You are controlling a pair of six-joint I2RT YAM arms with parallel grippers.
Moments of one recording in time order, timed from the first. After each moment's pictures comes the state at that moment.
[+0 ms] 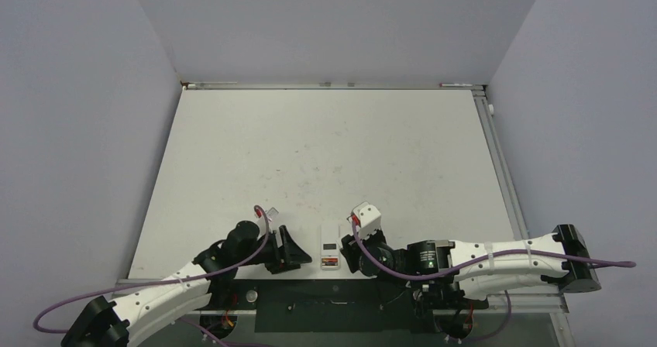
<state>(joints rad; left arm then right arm) -0.76 0.61 0.03 0.02 0.39 -1.19 1.55 0.97 0.70 -0.50 0.67 0.67</state>
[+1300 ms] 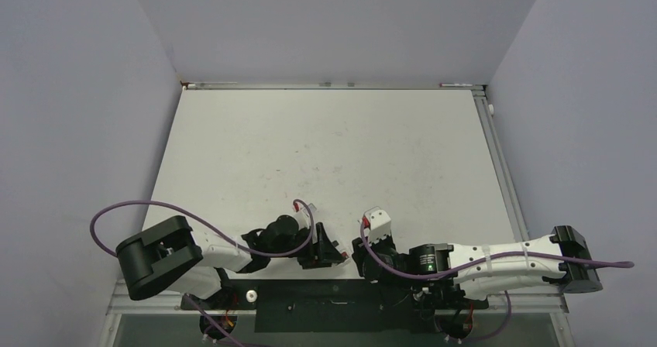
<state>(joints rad) -1.03 1.34 0.20 0.59 0.29 -1.28 1.55 0.96 0.60 -0.59 0.67 0.86</state>
